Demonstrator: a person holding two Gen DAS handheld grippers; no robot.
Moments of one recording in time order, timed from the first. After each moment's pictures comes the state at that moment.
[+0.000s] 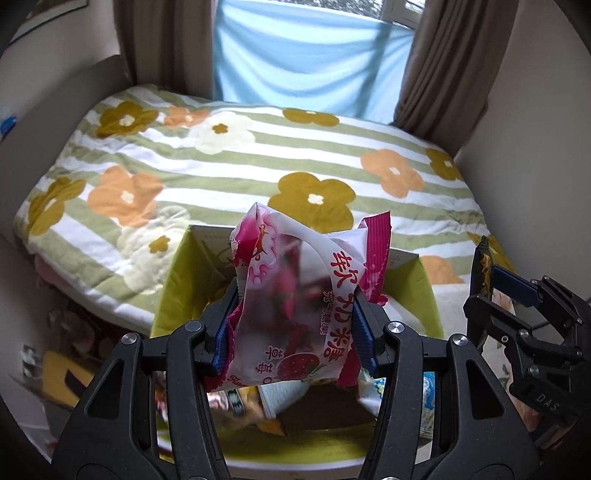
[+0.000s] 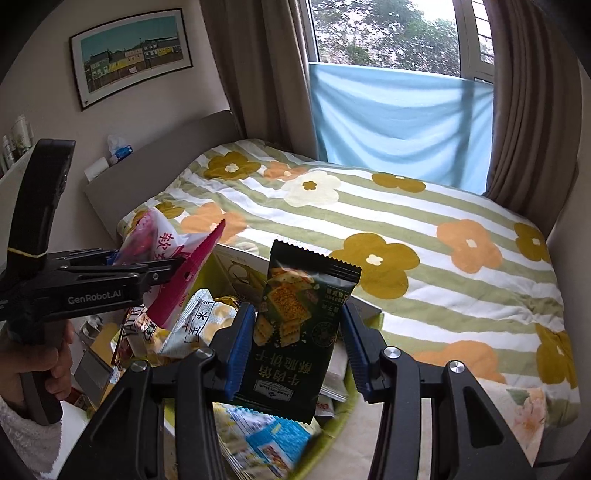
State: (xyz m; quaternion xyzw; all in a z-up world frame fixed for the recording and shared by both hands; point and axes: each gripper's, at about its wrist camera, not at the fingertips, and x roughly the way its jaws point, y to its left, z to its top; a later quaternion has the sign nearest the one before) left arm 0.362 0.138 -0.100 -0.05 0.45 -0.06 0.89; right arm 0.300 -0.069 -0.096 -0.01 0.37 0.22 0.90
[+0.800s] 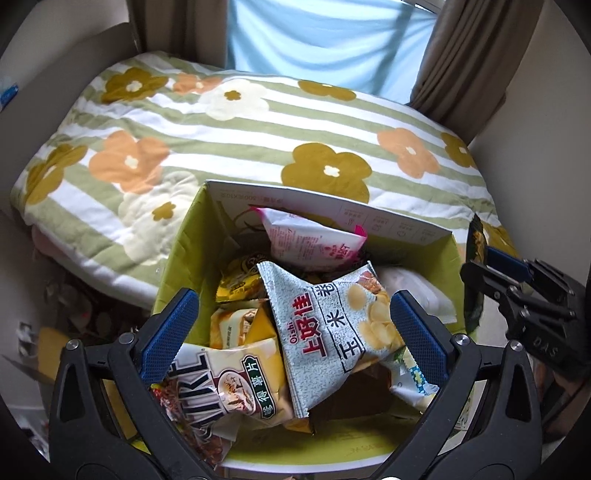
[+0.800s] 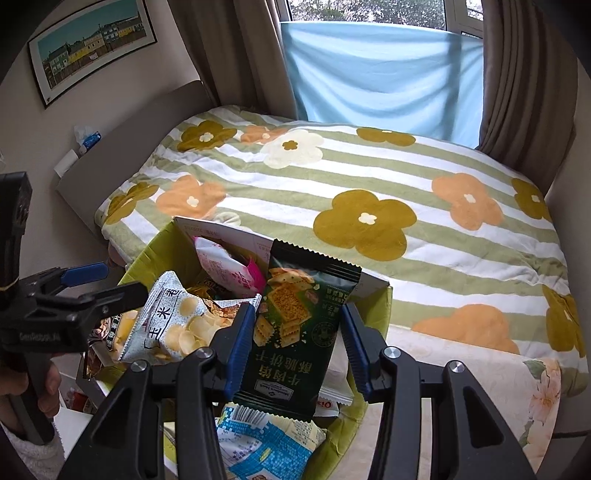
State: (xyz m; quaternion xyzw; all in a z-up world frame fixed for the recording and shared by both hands) left arm 0.363 0.162 -0.146 -0.07 0.49 -0.04 0.87; right arm 0.346 -0.061 -0.138 0.00 0.45 0.20 0.87
